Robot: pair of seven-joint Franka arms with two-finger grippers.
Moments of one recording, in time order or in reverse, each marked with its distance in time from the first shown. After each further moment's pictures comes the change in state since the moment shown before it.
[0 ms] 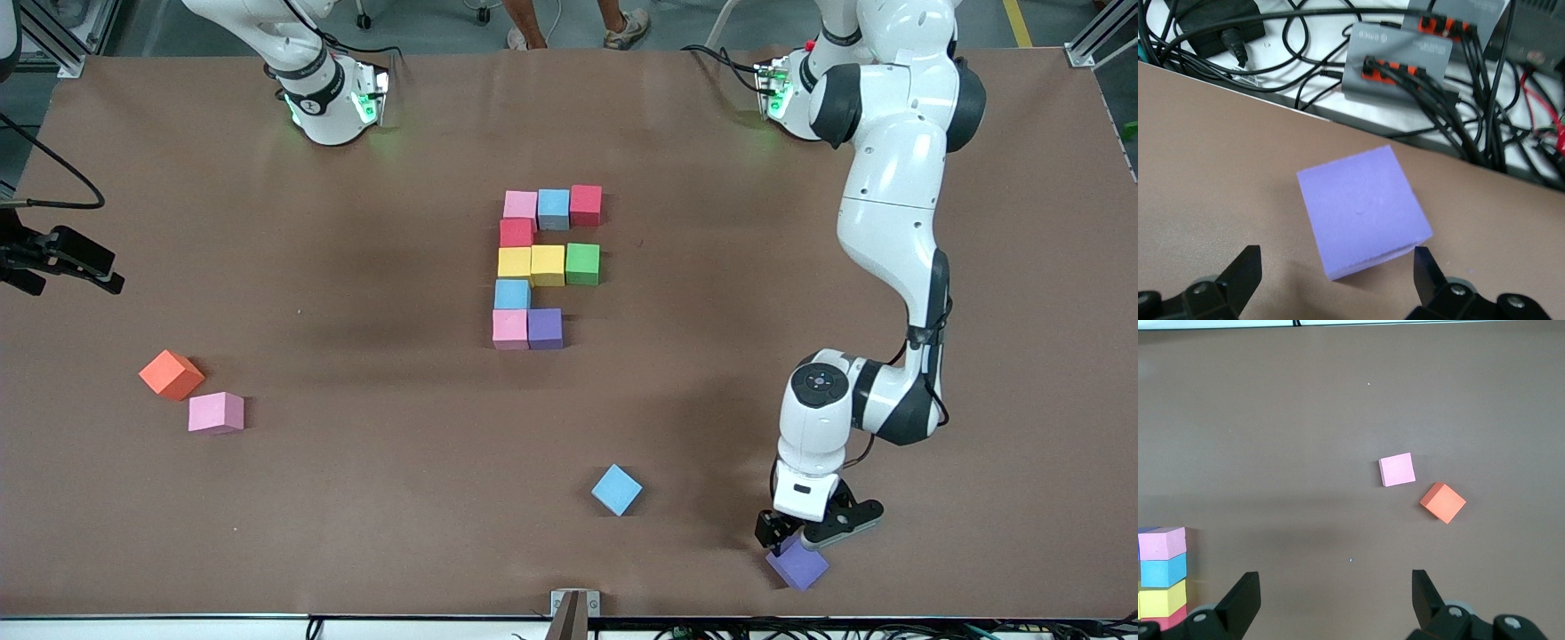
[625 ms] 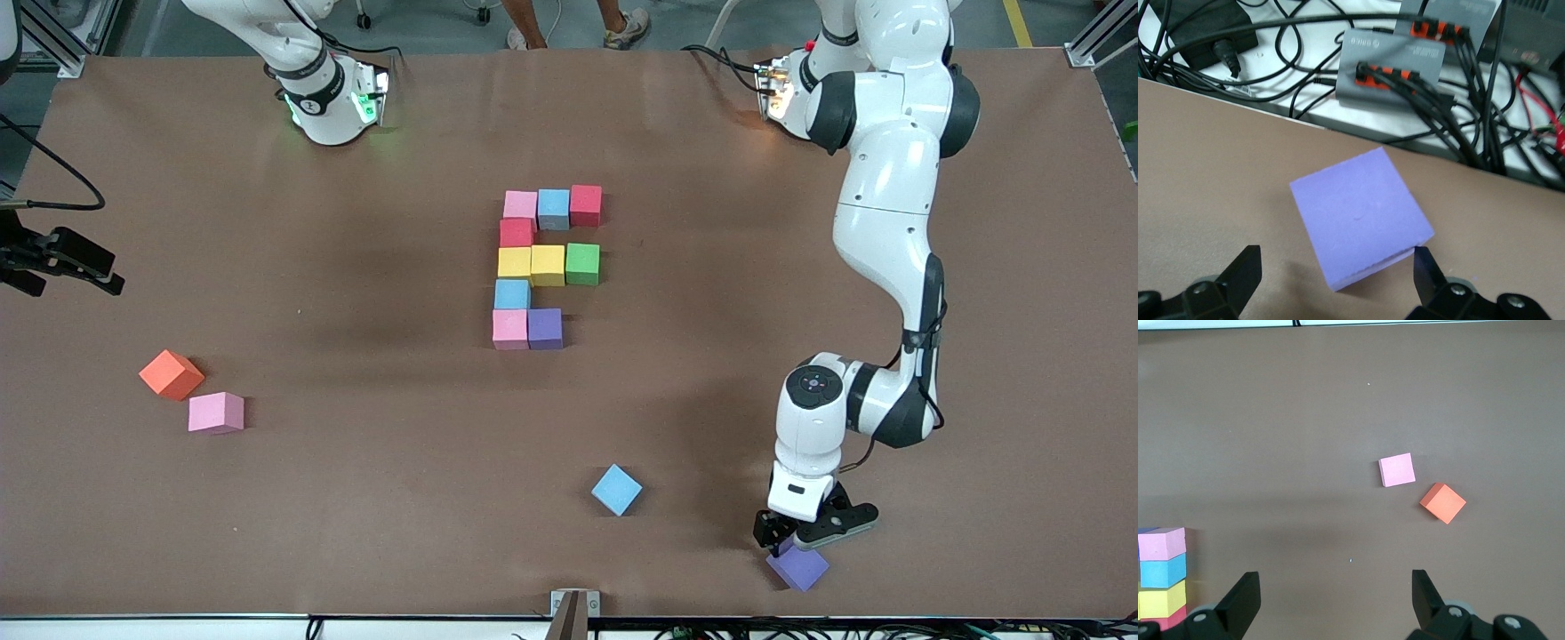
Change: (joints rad) left arm -0.002 0.024 0.011 0.042 0.007 0.024 -0.007; right arm 0.000 0.002 0.000 0.000 0.000 0.000 0.000
